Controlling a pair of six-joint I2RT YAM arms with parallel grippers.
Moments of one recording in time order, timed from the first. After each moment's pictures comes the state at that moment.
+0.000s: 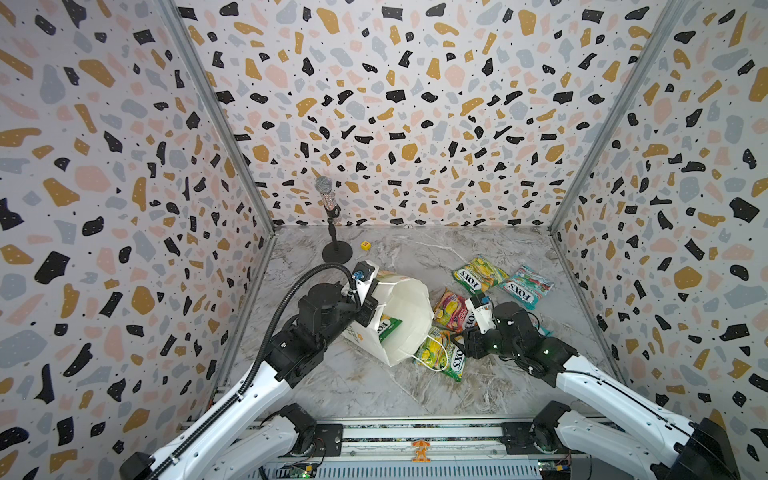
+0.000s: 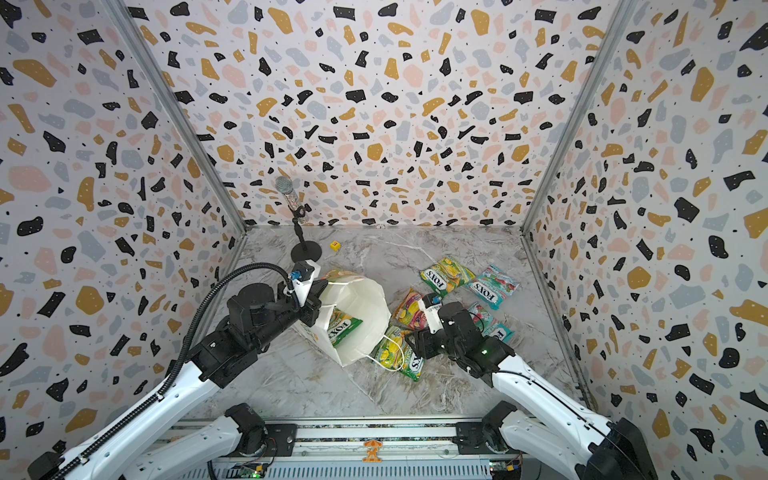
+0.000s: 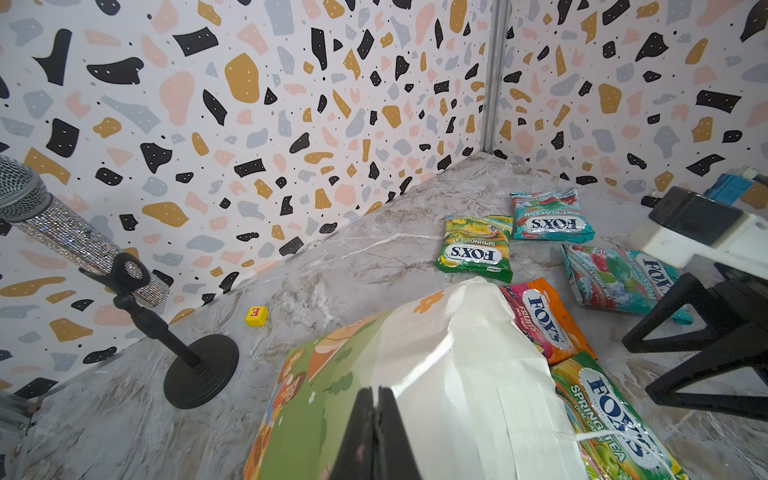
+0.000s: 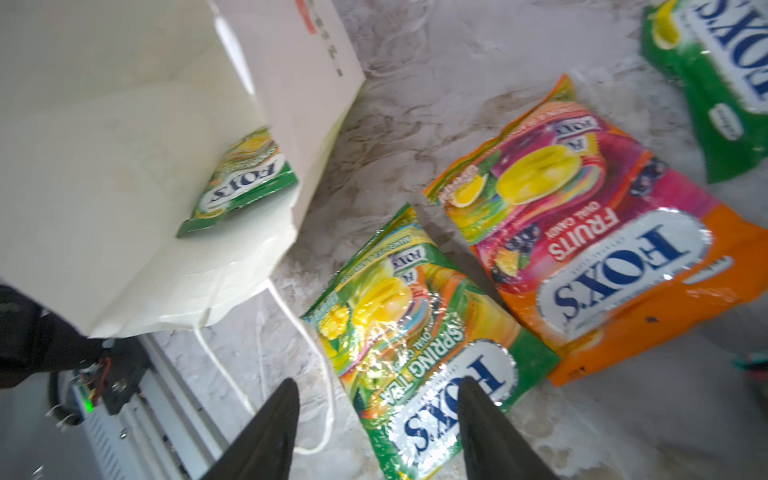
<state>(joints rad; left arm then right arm) -0.63 0.86 0.83 -0.23 -0.05 0.12 0.68 0.93 0.59 -0.34 -0.26 0.35</state>
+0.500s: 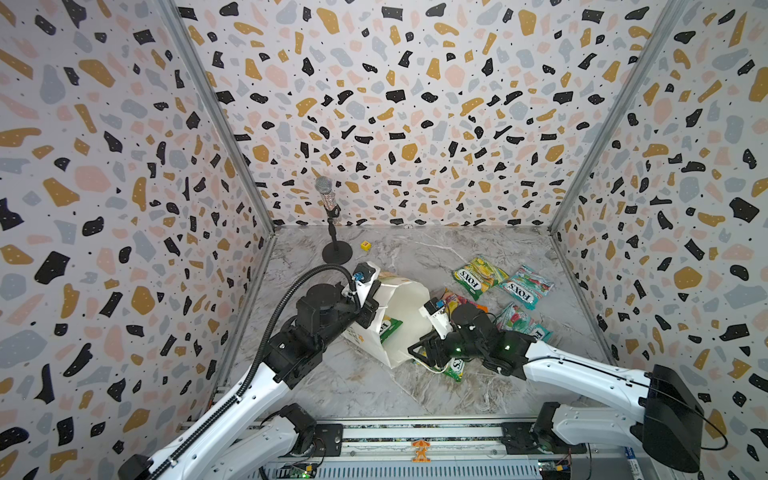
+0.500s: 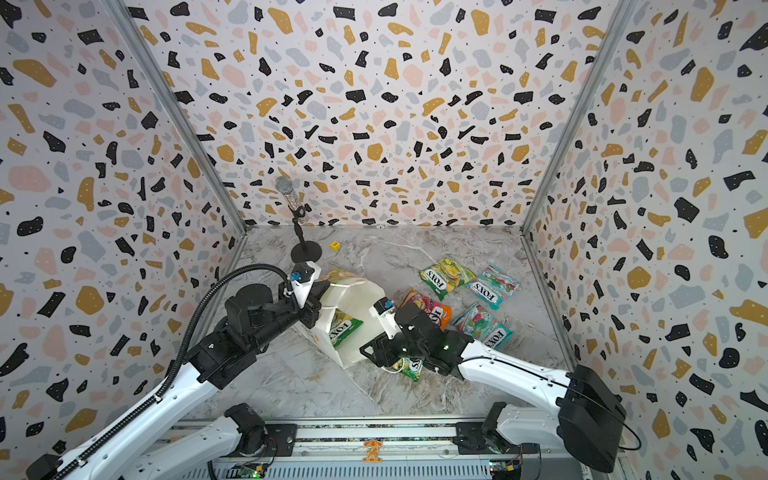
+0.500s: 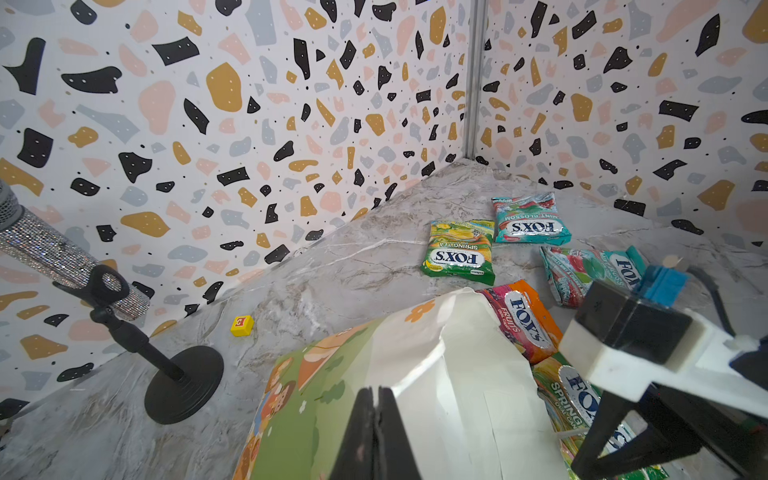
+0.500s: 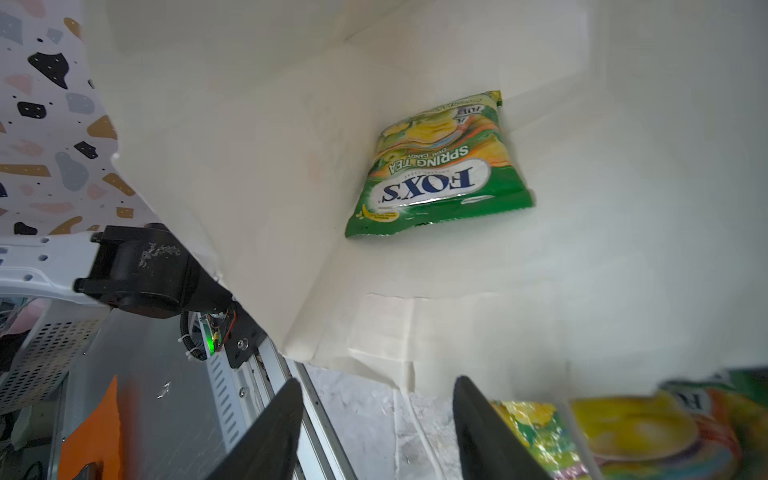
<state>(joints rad) -0.63 0.85 0.83 -0.22 0.00 0.12 0.96 1.23 0.76 -0.13 -0.30 0.44</state>
